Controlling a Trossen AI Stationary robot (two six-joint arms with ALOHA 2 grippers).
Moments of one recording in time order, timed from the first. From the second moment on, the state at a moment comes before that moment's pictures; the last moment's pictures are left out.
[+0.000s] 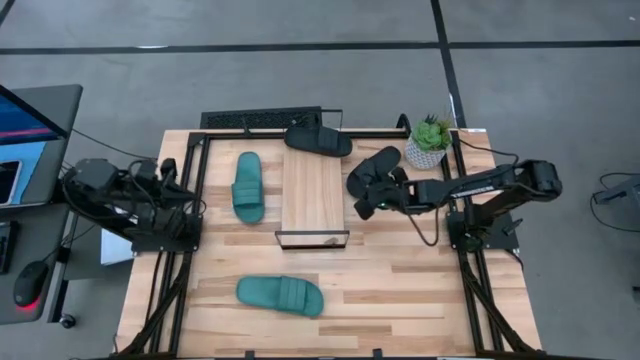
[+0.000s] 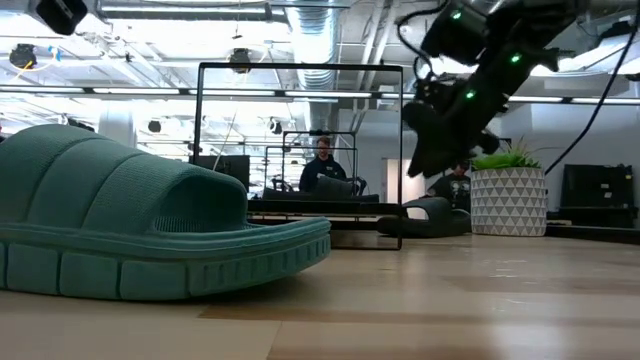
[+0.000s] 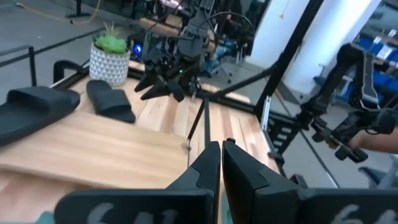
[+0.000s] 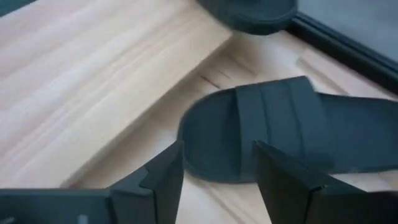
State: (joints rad) left arm -0.38 0.13 0.85 -0.87 -0.31 -0.40; right arm -0.05 1.42 0.73 -0.23 0.55 0.54
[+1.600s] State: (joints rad) left arm -0.38 0.13 1.01 -1.14 -0.27 -0.46; right arm -0.18 1.85 0.98 -0.53 0.70 0.52
